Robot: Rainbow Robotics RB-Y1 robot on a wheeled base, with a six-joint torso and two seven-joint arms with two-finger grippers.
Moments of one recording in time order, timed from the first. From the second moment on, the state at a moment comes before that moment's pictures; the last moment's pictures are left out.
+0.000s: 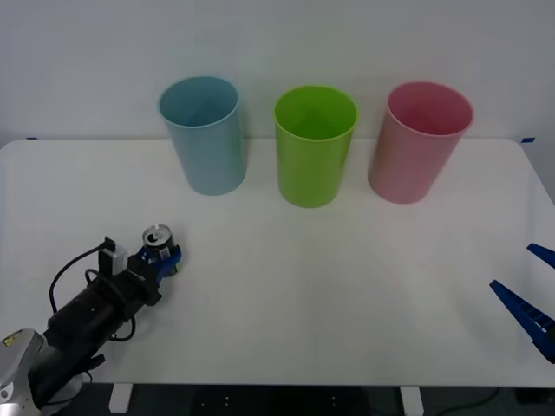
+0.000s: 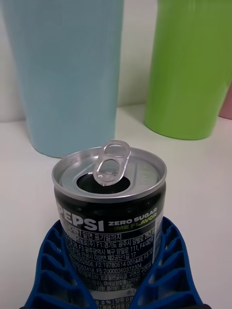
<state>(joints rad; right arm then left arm) 0.35 -0.40 -0.52 -1.66 0.96 -1.22 0.00 -0.09 0.22 0.24 -1.10 -1.09 -0.85 -0.44</state>
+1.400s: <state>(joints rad) 0.35 -0.40 -0.52 -1.66 0.96 -1.22 0.00 0.00 0.23 0.35 -1.70 -1.12 -0.73 0.09</state>
